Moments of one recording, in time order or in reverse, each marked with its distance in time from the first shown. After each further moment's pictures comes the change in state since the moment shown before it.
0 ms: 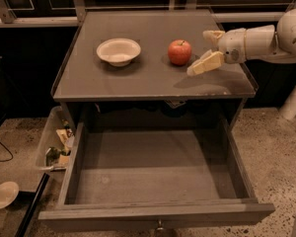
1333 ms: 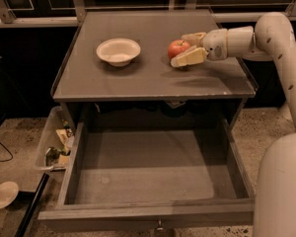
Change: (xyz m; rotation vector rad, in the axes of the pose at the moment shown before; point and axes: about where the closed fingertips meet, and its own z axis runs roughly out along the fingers) arm -0.009 -0.015 0.053 -0.097 -0.085 0.072
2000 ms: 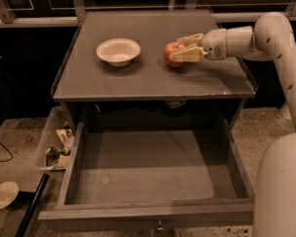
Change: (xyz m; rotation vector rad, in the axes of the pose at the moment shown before) arm 0.000 0.000 0.000 0.000 0.000 0.000
